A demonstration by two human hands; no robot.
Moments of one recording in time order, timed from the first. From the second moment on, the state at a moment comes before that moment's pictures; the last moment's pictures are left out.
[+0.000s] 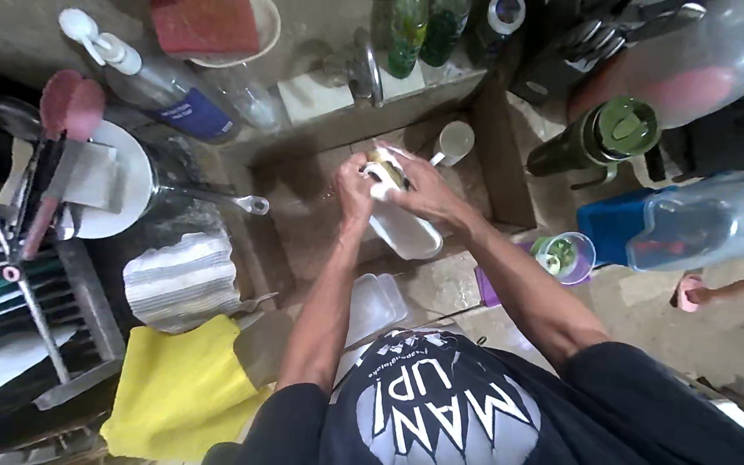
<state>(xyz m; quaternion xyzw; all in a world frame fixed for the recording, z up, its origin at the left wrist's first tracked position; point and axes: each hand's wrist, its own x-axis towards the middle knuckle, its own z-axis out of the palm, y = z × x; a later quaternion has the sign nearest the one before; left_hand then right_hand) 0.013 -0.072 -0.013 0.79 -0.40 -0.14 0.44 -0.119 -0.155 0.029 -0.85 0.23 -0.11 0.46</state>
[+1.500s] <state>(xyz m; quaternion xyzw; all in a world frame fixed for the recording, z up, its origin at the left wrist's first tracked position) 0.035 -0.070 -0.020 0.69 -0.44 -0.33 0.47 -0.123 -0.166 0.026 -0.78 0.32 -0.20 0.50</state>
